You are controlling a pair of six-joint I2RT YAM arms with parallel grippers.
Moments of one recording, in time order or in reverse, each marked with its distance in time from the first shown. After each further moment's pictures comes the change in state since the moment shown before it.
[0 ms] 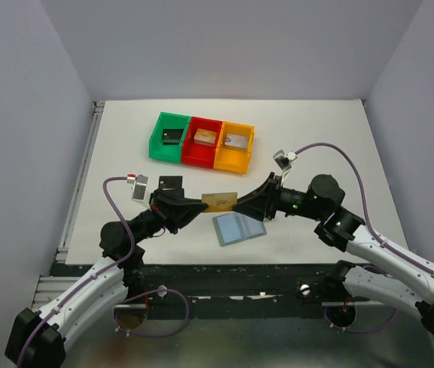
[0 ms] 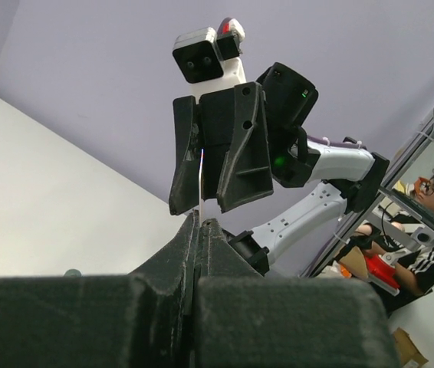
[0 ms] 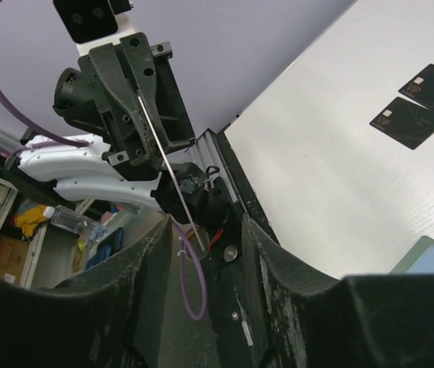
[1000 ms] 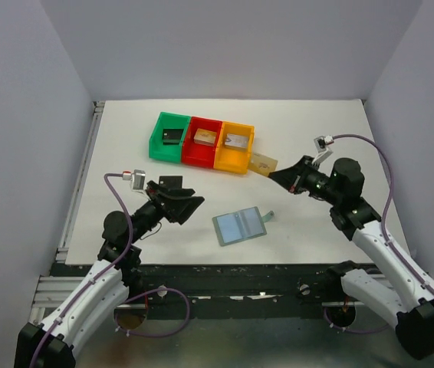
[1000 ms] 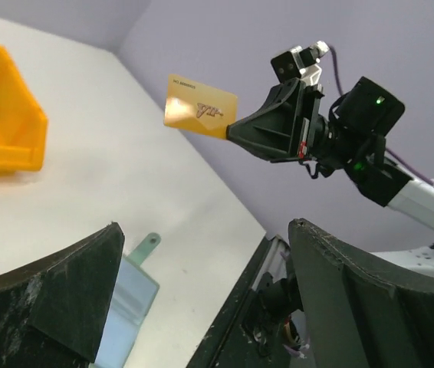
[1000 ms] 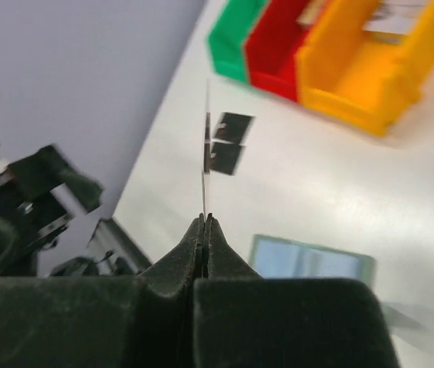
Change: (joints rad) left arm 0.121 -0.056 0.017 -0.309 -0.087 0.029; right arm -0.396 -0.015 0.003 -0.164 0.007 -0.012
